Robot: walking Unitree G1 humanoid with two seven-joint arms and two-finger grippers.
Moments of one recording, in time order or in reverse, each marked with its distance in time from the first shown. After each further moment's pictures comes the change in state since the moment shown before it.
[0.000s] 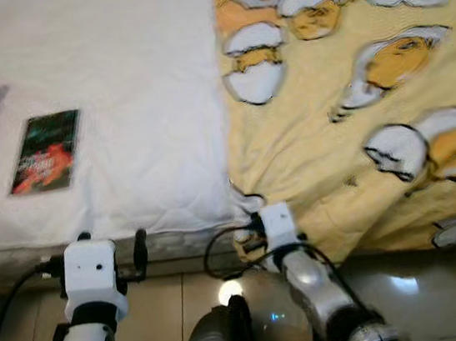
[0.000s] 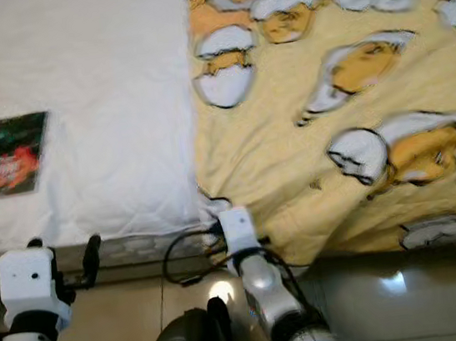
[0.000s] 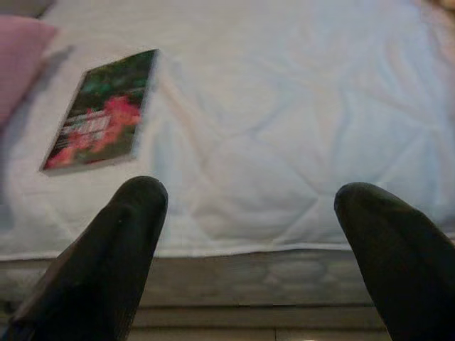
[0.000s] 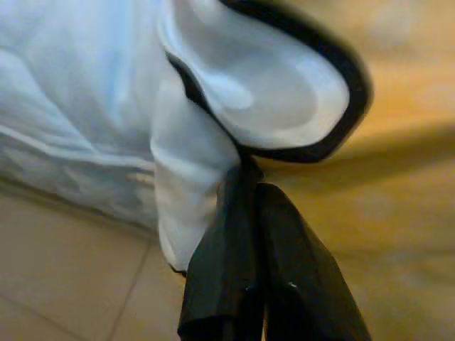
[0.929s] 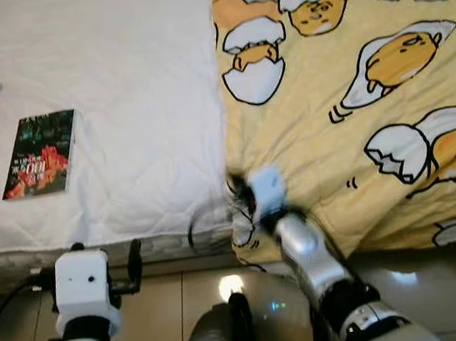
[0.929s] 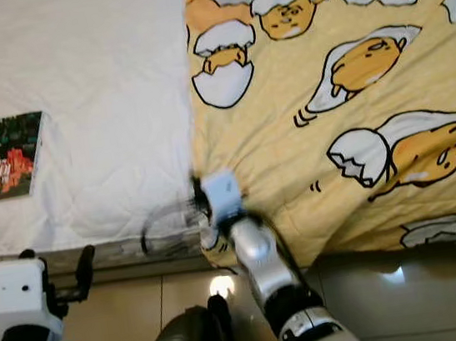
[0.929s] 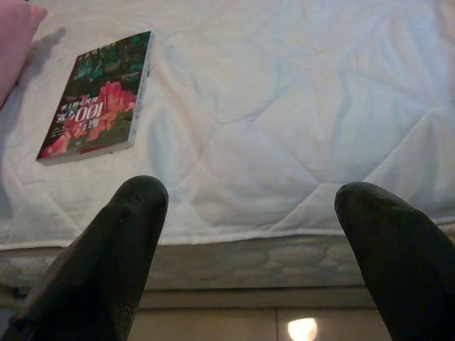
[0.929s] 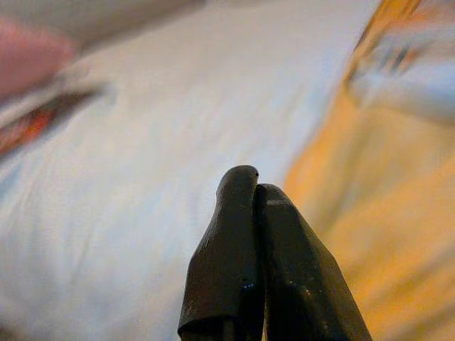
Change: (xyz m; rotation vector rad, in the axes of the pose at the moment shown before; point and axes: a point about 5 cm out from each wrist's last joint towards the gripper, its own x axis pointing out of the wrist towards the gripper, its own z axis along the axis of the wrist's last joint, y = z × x) left arm -0.013 0.003 -0.001 -0.007 0.031 0.000; right arm -0.006 0.006 0.089 -0.055 -0.540 0.151
